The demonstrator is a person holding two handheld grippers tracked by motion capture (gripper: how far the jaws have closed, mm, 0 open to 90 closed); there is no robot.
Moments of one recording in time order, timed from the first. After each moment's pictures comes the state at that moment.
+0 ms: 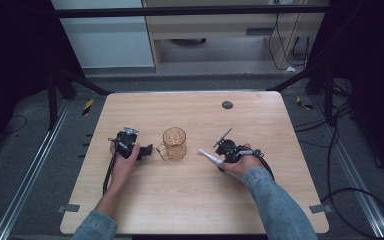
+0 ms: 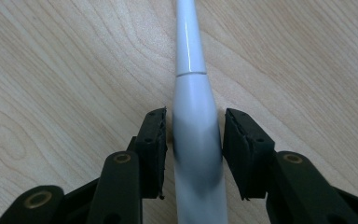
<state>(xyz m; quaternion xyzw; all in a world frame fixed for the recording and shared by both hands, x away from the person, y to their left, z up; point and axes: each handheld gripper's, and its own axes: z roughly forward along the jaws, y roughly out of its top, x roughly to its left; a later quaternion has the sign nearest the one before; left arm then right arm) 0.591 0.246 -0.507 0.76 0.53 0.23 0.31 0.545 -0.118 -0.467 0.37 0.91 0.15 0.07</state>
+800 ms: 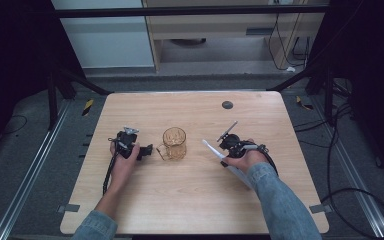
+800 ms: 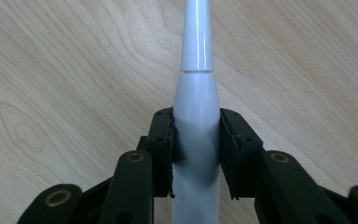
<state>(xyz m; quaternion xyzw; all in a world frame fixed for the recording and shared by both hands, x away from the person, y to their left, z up) 0.591 0.246 -0.507 0.76 0.53 0.23 0.31 0.551 -0.130 -0.447 0.38 0.91 0.17 0.05</state>
